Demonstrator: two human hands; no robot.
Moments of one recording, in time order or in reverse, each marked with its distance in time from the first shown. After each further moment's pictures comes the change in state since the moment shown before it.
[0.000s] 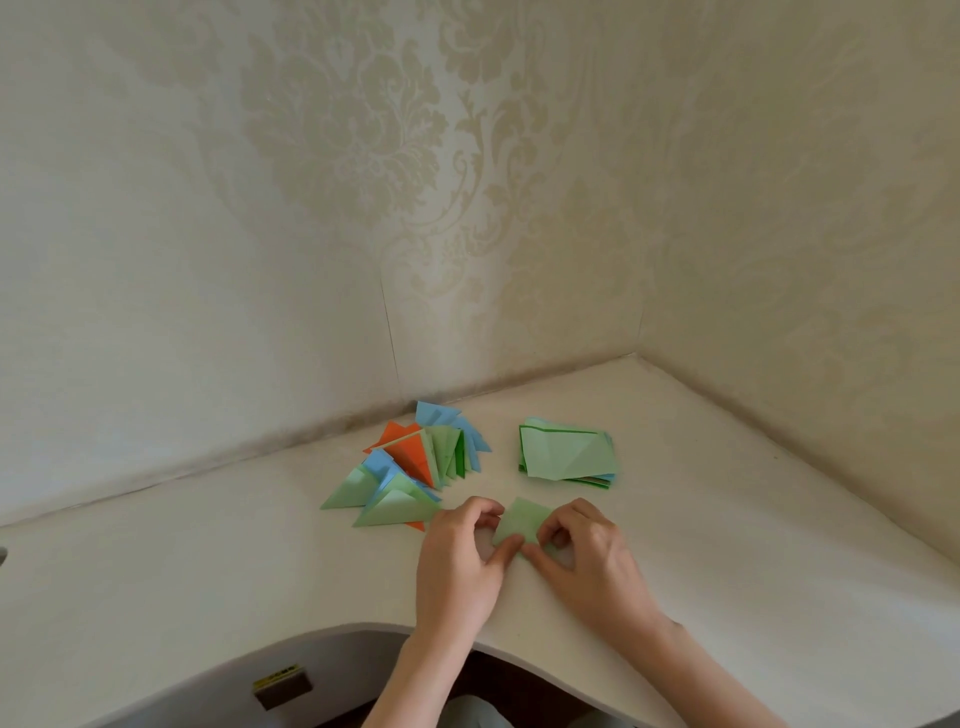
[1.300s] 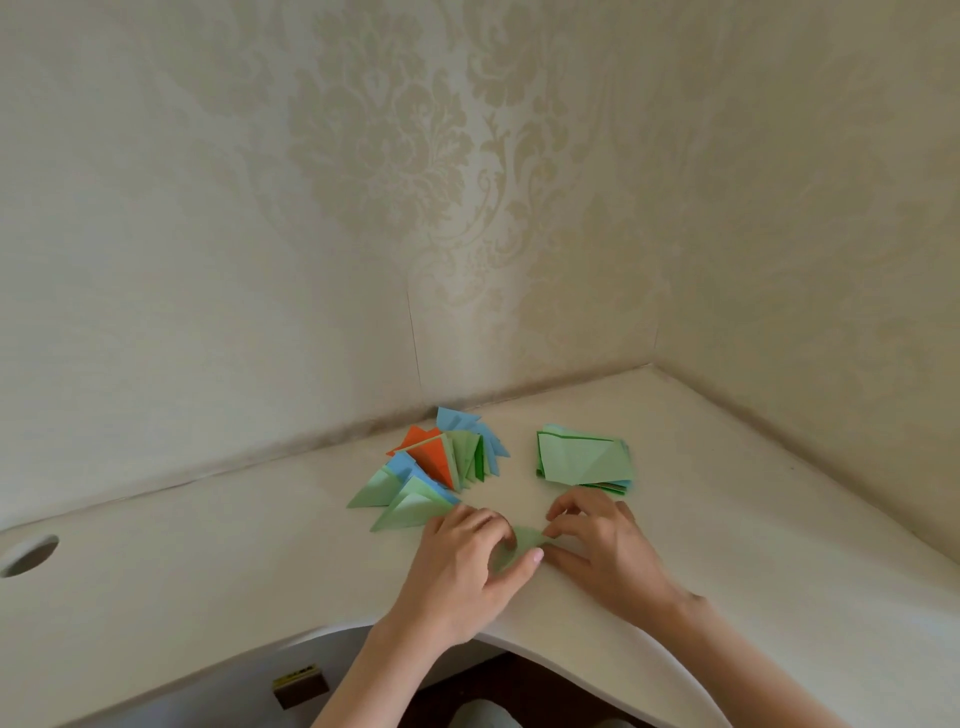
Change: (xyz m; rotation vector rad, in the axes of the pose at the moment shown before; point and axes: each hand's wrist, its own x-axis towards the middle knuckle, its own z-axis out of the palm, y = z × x) left_hand 0.002 -0.005 -0.038 0.340 -0.208 0.335; right_hand 0.016 0.007 -0.009 -0.183 -0.159 -0.238
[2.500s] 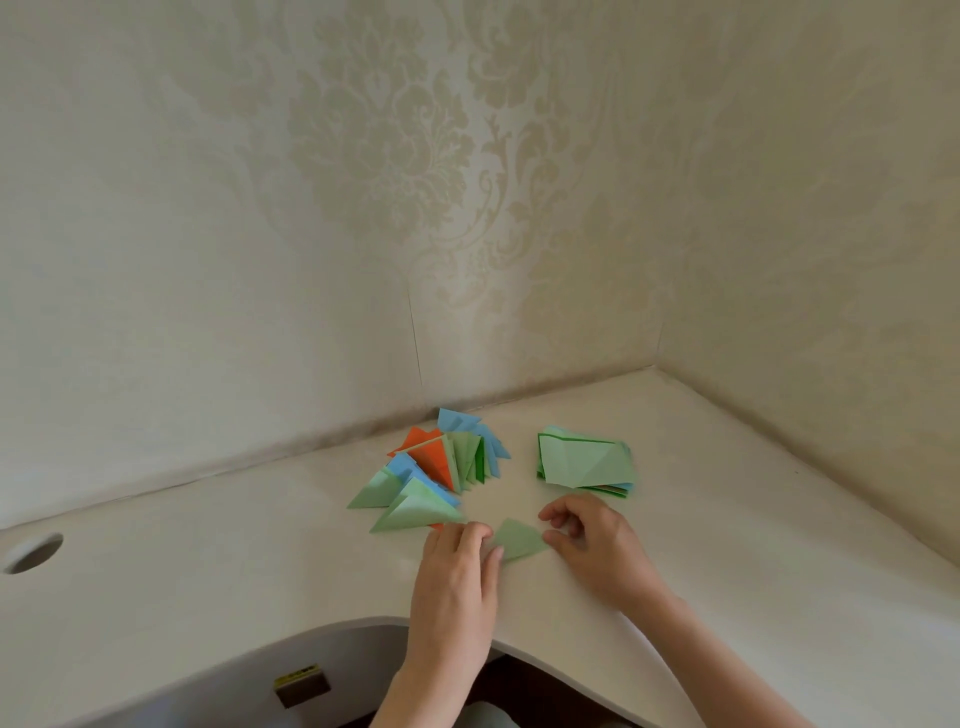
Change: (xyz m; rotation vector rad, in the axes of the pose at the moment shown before) left_hand -0.021 0.016 0.019 -0.062 0.312 -0.226; right_hand 0.011 -0.001 0.010 0.302 -0.022 0.343
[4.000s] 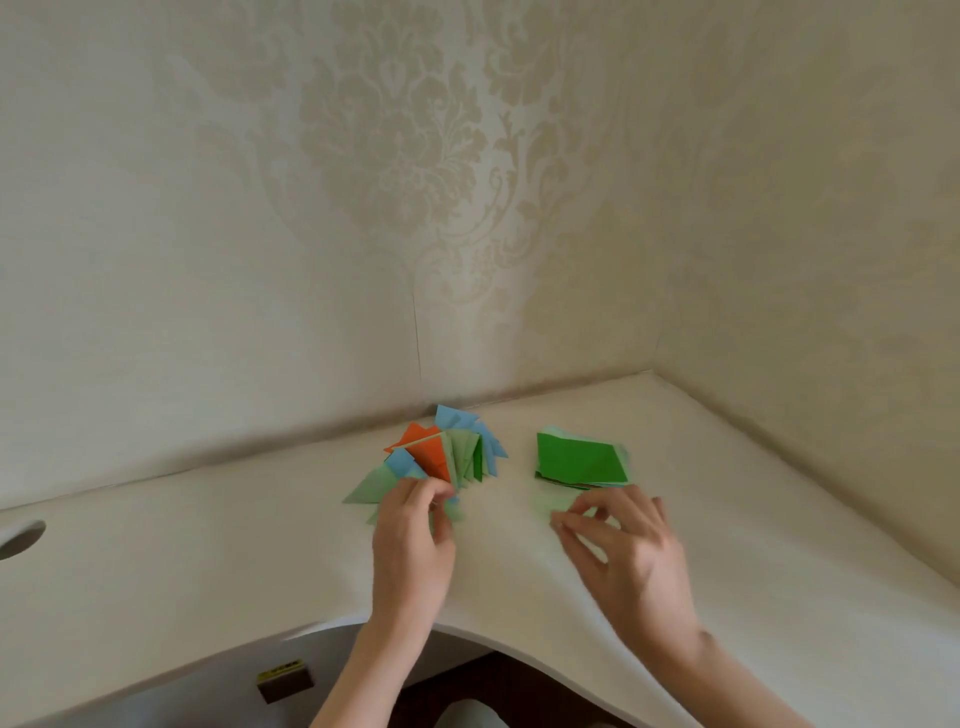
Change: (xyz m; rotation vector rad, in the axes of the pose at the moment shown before) left_hand 0.035 -0.026 -0.020 -0.128 0.170 -0.120; right_hand -0.035 -0.029 -0.026 -0.392 0.523 -0.503
